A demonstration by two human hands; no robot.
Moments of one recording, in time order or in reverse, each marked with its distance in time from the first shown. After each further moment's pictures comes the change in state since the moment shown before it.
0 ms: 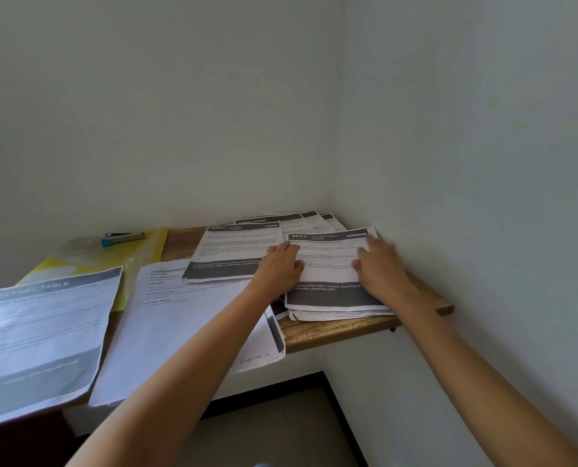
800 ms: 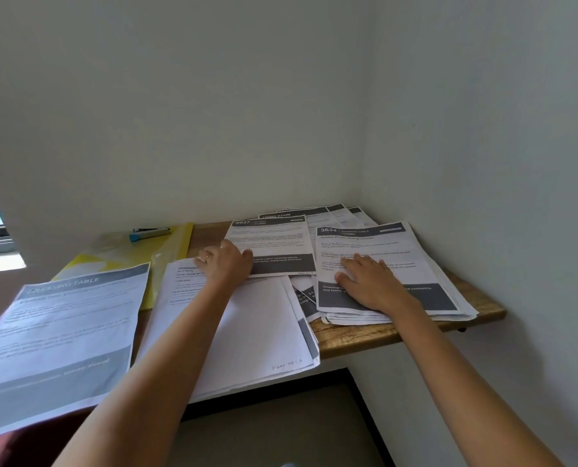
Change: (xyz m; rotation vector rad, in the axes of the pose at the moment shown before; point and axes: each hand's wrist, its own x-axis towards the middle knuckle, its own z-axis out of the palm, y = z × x) left_hand -0.010 -0.108 -0.041 0.089 0.122 -0.678; right_hand 0.008 -0.051 0.030 0.269 -0.242 -0.127
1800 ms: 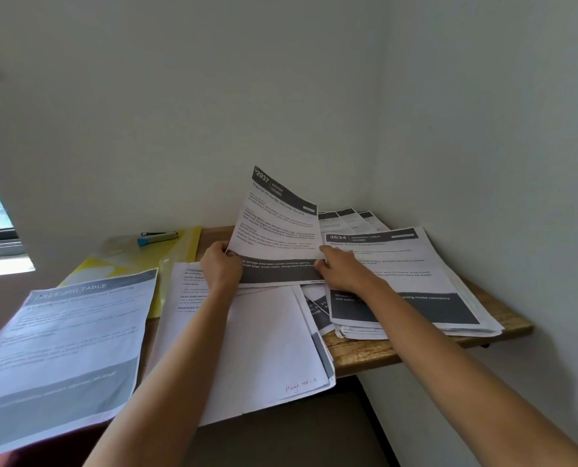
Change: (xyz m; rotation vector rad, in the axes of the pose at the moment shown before) left_hand 0.001 -0.011 -0.009 -0.709 0.289 -0.061; right_hand 0.063 -0.047 0.004 0.266 -0.014 -0.083
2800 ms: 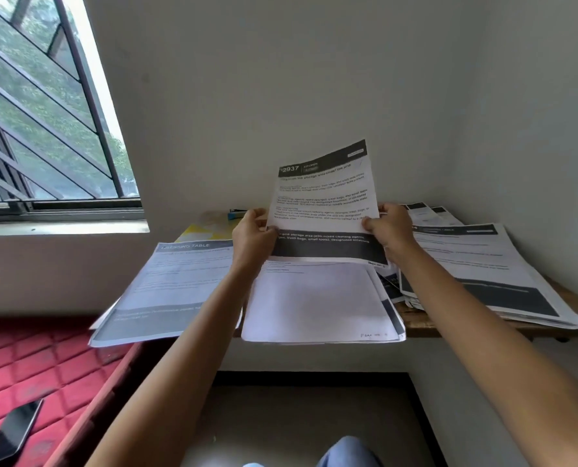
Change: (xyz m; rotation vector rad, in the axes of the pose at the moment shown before) left_hand -0.043 0.008 -0.133 -0.164 -0.050 0.077; right_hand -0.013 -0.093 -0.007 0.639 0.405 0.128
